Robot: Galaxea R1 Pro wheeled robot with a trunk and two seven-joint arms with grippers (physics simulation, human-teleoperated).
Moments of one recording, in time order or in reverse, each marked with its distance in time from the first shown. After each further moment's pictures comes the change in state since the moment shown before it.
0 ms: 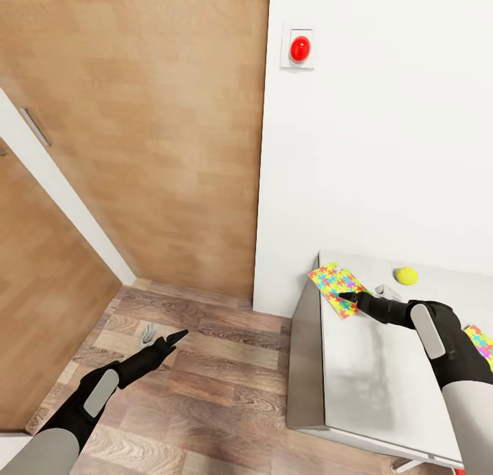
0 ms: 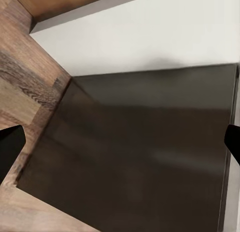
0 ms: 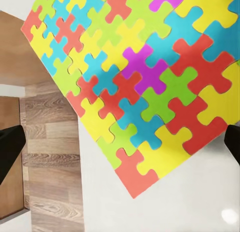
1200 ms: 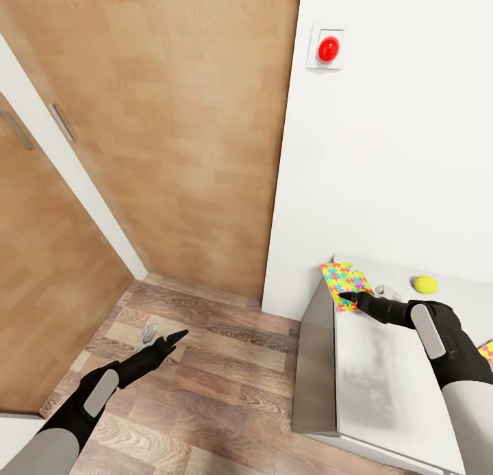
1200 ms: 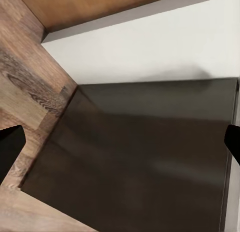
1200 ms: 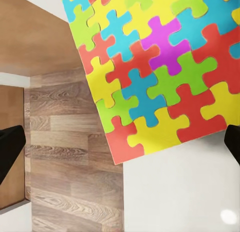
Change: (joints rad) left arm 0.000 0.000 0.000 0.000 0.000 0.000 -0.001; right arm 0.000 0.000 0.000 0.000 0.000 0.000 0.001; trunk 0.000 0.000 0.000
